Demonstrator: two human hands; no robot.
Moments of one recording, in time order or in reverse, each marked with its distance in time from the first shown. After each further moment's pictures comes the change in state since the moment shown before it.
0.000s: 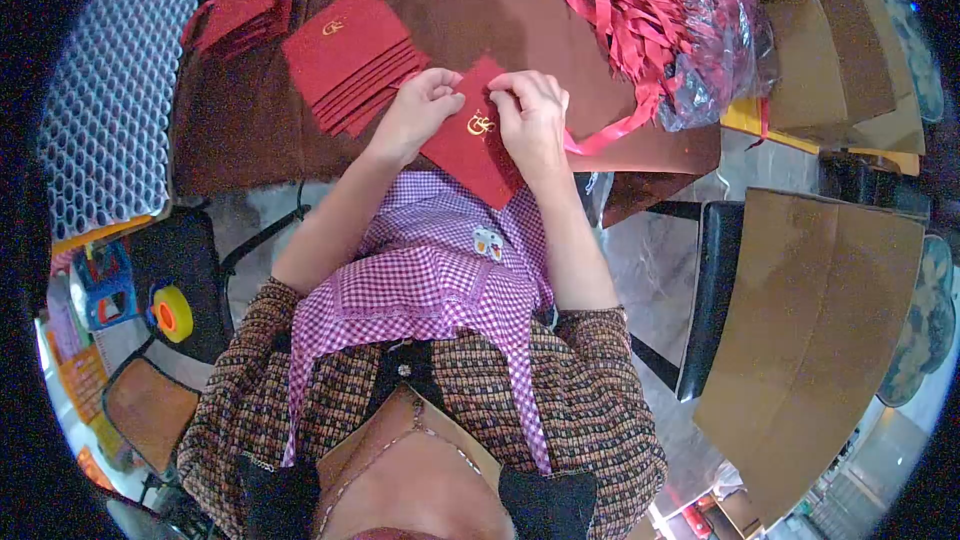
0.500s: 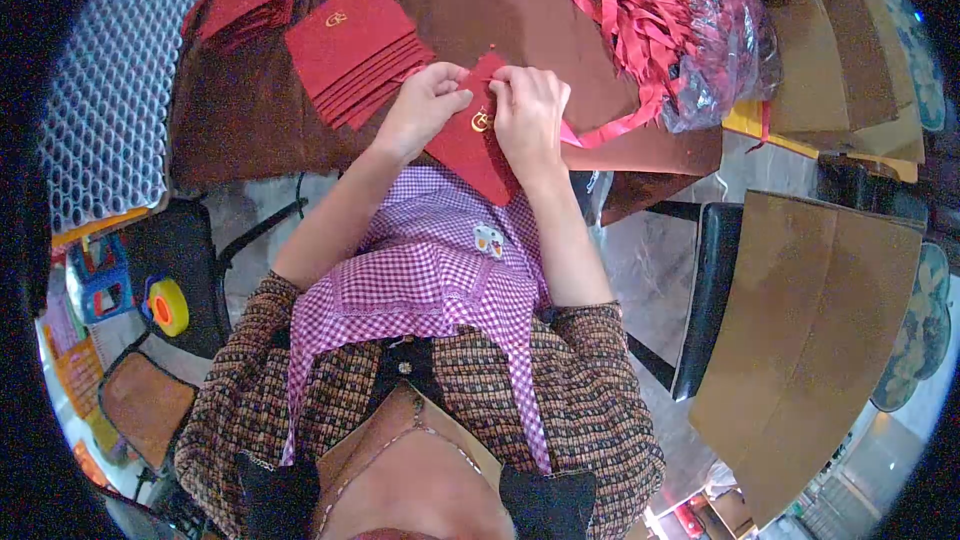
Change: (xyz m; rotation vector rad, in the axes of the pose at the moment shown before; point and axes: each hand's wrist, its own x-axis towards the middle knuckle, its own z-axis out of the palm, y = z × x) left_hand -0.003 0.006 0.002 0.056 0.003 0.010; right_hand -0.002 0.001 0.016 -0.199 0.059 -0.052
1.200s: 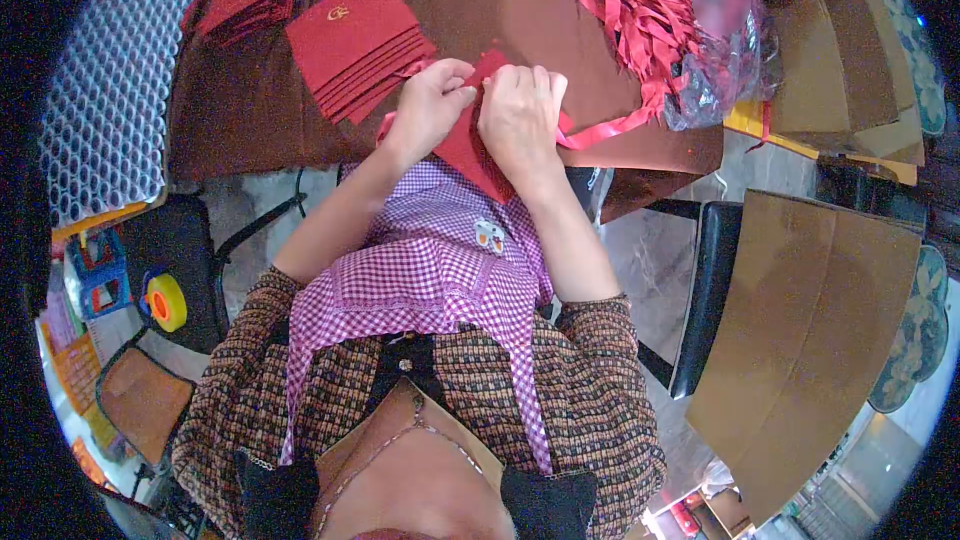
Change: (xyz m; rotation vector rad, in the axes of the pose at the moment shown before) left_hand 0.000 -0.008 0.008 0.255 0.152 0.162; right_hand 0.004 -0.020 -0.005 -0.268 -0.047 -0.175
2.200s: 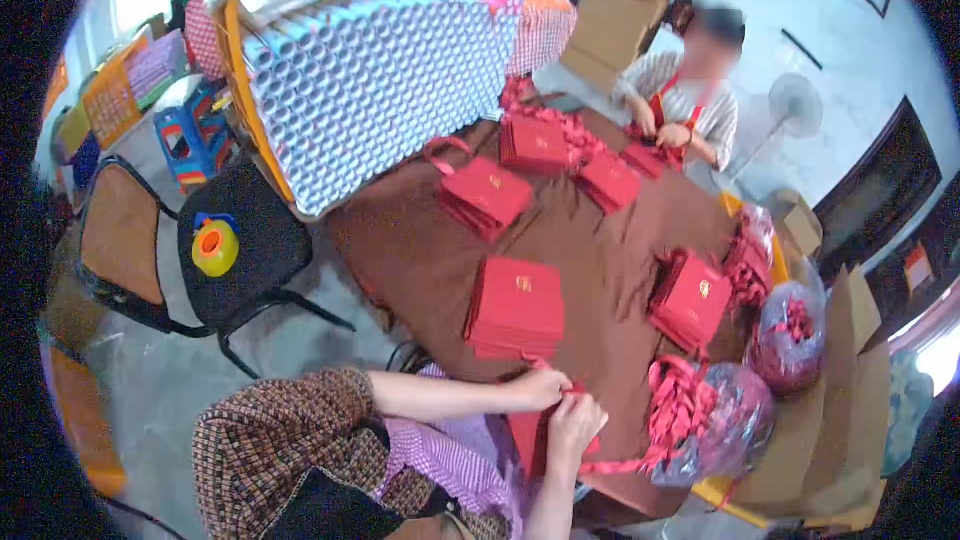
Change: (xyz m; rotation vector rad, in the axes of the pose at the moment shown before) left_hand 0.010 -0.006 0.014 0.062 0.038 0.091; right_hand -0.002 0.013 0.016 0.059 -0.132 0.052
